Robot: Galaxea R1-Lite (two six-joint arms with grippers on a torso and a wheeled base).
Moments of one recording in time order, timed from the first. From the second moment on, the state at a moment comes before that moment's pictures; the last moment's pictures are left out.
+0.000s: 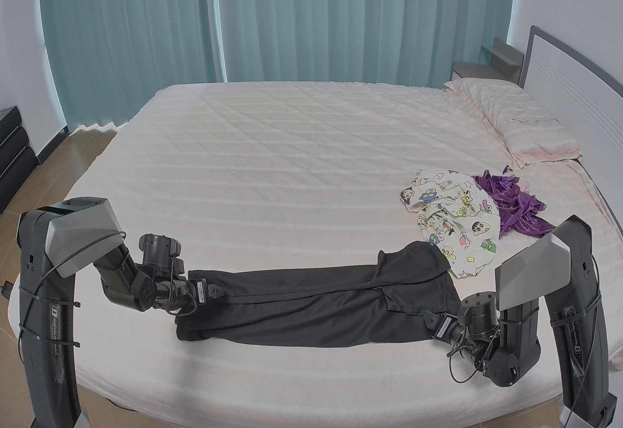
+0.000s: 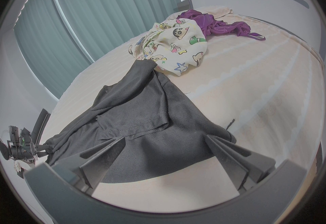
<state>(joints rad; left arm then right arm) -0.07 2.46 -0.97 -0.62 -0.14 -0.24 0.37 2.58 -0.38 -1.54 -0.33 0.68</state>
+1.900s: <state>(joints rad) -0.07 2.46 -1.09 -0.37 -0.15 -0.15 0.37 2.53 -0.39 -1.55 -0.38 0.66</state>
